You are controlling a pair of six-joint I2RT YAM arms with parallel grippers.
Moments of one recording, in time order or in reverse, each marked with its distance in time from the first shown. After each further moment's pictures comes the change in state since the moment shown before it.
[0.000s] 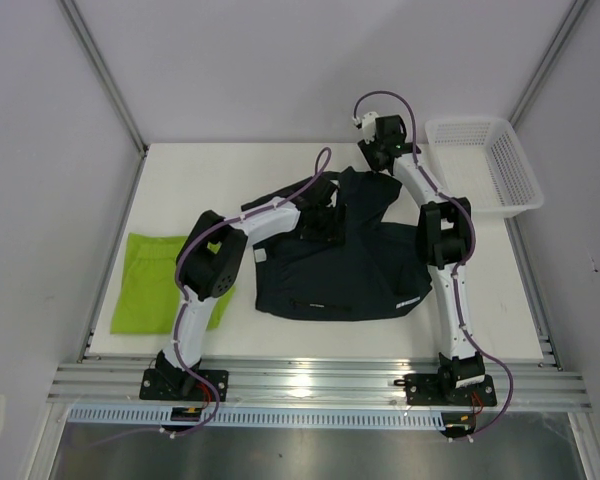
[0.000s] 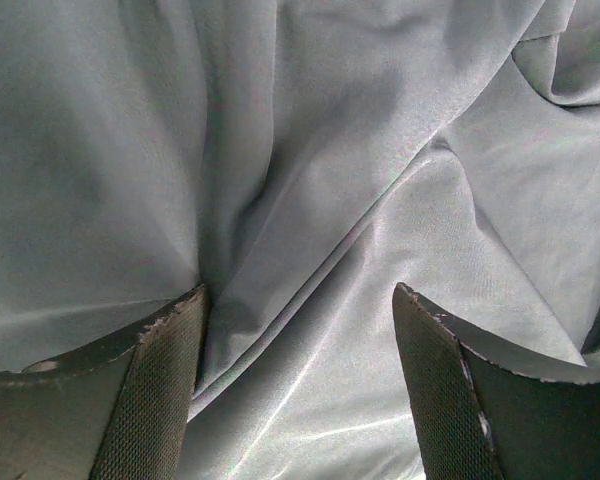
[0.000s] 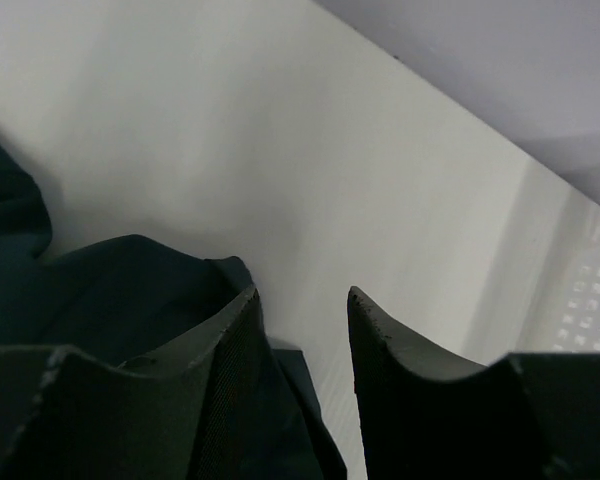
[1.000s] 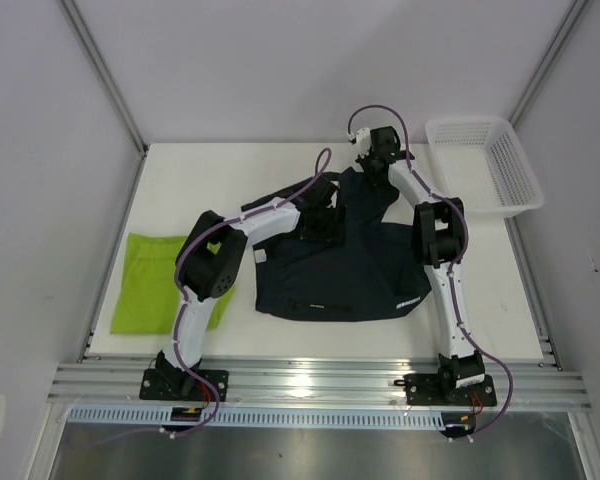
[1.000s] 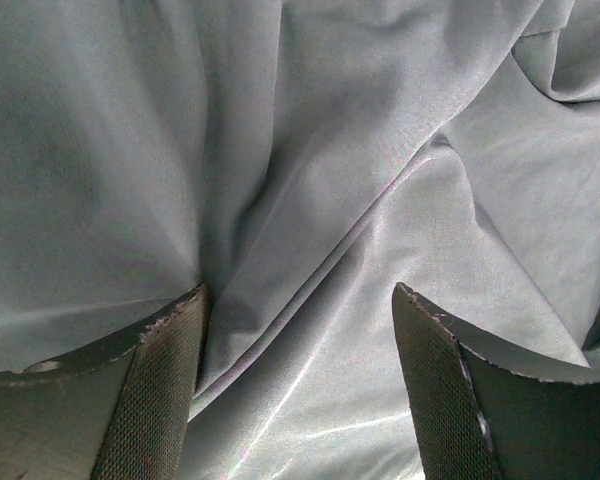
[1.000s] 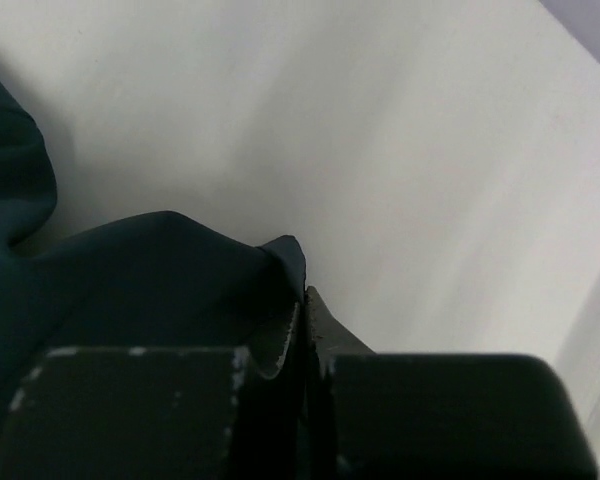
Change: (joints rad) left arm -0.004 -0.006 -0.009 -0.001 0.001 0.000; right arm 0.002 0.068 -0.006 -0.060 -0.052 -0.035
